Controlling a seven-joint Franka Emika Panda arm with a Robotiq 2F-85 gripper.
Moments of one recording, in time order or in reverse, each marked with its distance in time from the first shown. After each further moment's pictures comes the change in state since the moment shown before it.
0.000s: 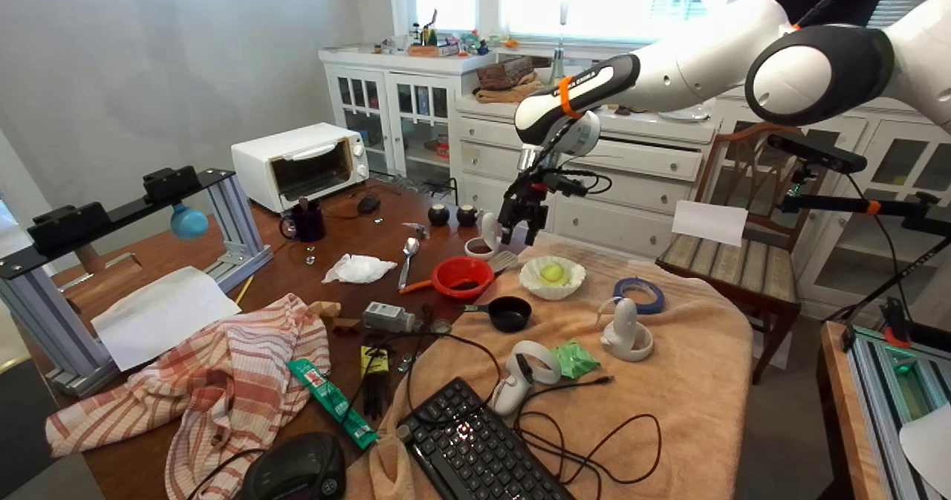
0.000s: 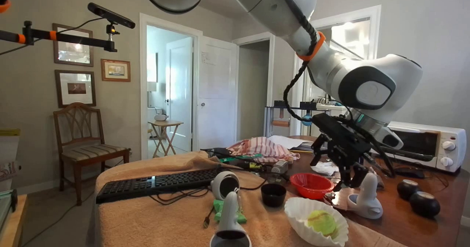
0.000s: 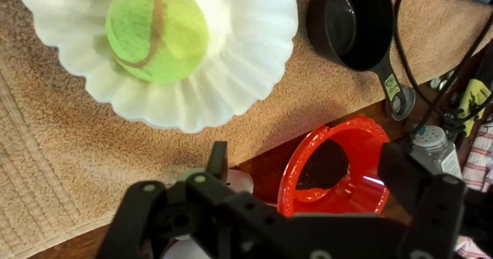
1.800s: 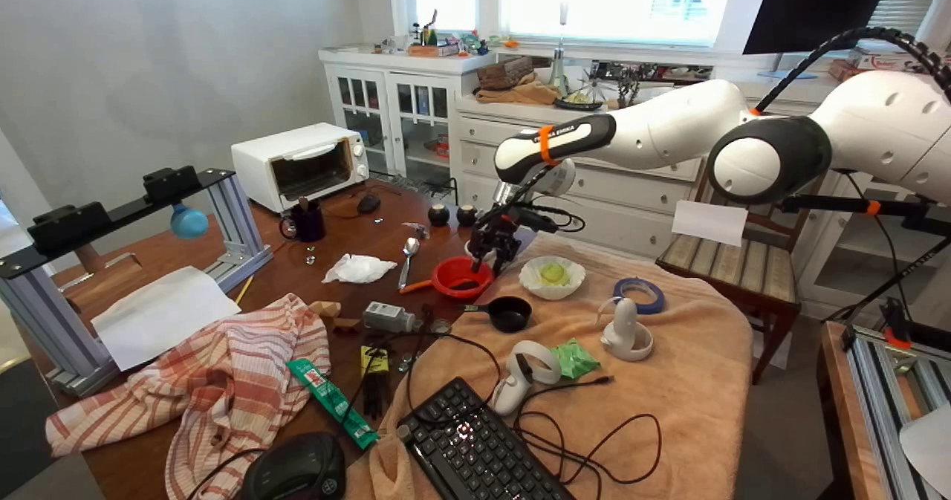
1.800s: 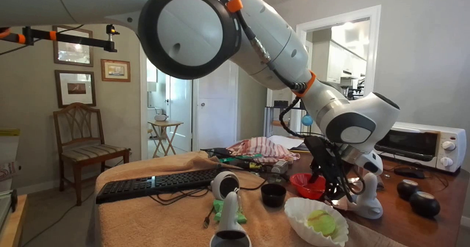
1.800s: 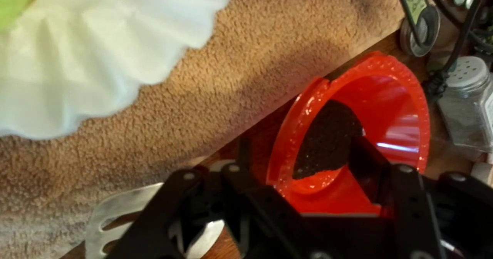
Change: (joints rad) arm 0.028 0.332 0.089 0.384 -0.002 0.055 0.222
